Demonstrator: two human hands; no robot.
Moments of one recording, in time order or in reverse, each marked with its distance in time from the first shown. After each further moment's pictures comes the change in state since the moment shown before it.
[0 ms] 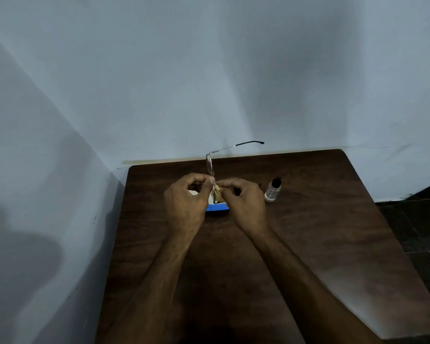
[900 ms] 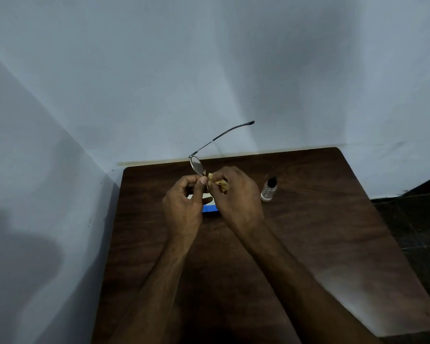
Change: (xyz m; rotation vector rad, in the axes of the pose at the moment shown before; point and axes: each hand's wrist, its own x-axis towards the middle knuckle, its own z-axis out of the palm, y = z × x) left_hand -0.006 -0.001 0.011 -0.059 0.050 -0.044; right_hand 0.006 -0.018 -0.002 -0.364 0.070 -0.209
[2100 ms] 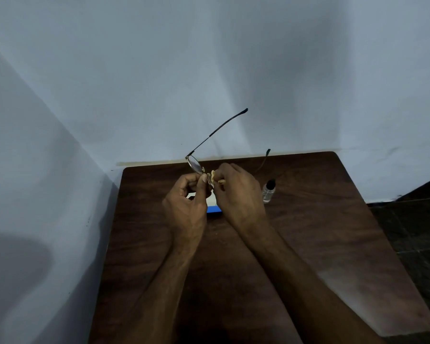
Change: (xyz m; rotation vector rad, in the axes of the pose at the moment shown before) left_hand -0.009 0.011 0.005 -0.106 0.136 0.061; right_hand 0.005 -0.016 -0.010 -0.186 -0.024 -0.072
